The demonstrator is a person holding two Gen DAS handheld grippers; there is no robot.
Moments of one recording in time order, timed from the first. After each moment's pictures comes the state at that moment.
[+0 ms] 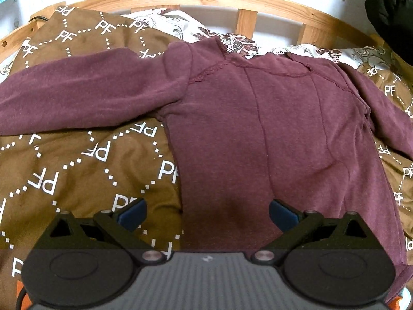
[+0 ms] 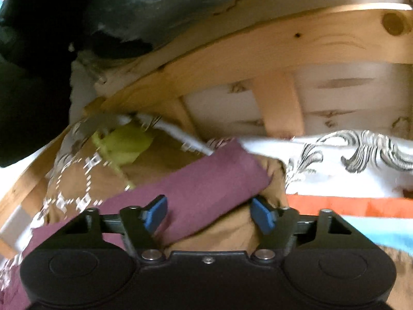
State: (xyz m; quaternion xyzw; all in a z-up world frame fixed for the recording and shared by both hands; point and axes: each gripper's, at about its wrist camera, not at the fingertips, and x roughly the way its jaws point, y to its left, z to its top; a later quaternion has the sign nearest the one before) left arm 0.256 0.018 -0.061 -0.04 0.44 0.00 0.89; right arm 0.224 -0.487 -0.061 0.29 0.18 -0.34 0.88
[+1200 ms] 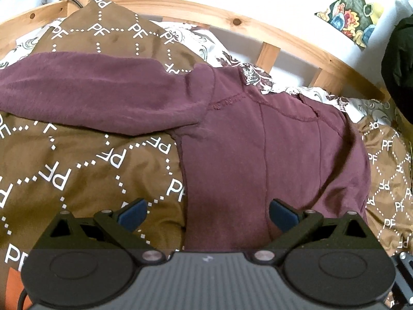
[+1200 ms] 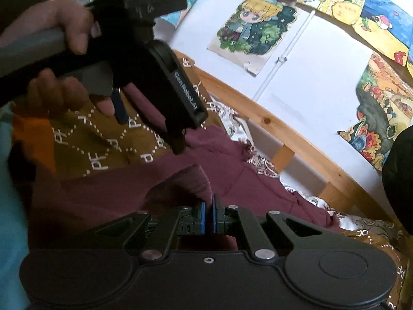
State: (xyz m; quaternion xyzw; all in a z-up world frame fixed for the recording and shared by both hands) left arm 0.252 0.049 -0.044 -0.14 0.40 0.02 0.90; right arm 0.146 -0.154 -0.074 -0.30 0.09 0.27 0.91
